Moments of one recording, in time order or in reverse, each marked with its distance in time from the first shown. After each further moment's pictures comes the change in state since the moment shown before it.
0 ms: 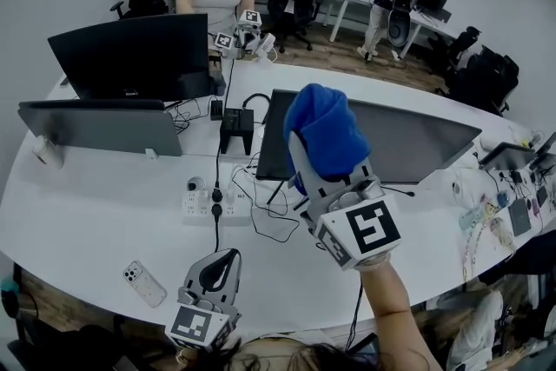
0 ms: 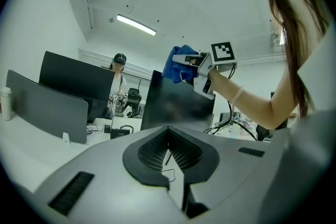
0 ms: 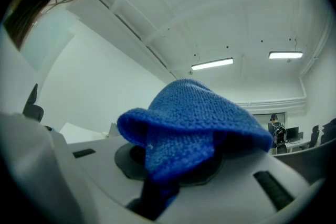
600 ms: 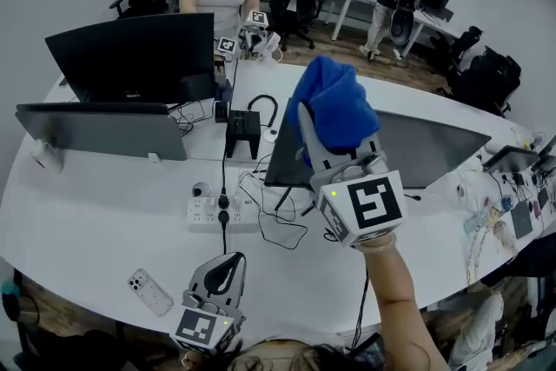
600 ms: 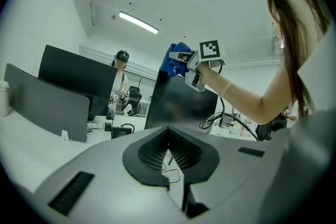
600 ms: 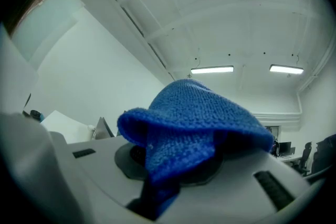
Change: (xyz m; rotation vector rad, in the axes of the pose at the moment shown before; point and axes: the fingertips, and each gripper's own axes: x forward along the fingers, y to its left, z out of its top) left arm 0.011 0.025 -0.004 -0.034 0.008 -0.014; right arm 0.057 -0.026 0.006 -0.114 -0.019 -0.069
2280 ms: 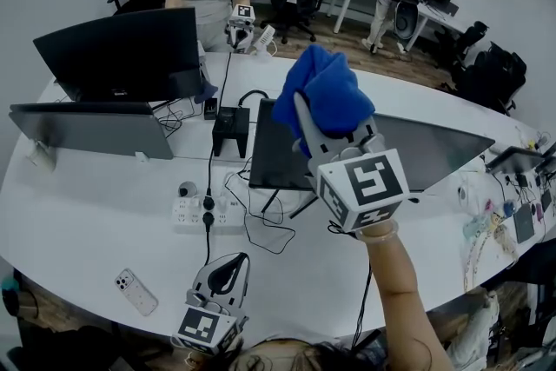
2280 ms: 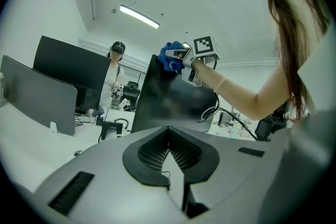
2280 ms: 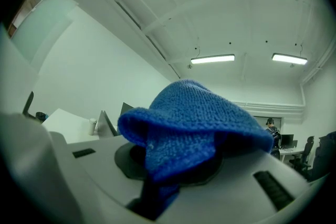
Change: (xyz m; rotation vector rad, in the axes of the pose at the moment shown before) left arm 0.049 -0.028 -0.017 -0.012 0.035 -0.007; right arm 0.014 -0.051 -0.039 0.040 0.104 0.035
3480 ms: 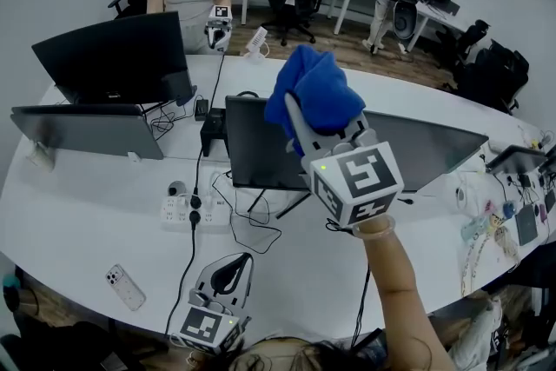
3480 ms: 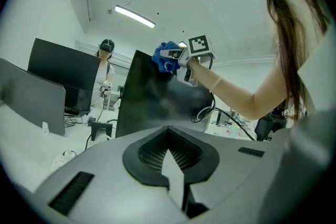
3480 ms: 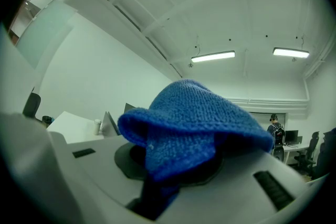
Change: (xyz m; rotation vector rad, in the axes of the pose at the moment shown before) left arm 0.028 -0.049 0.000 0.008 0.002 -0.007; right arm -0.022 -0.030 -0.012 0.029 0.008 0.050
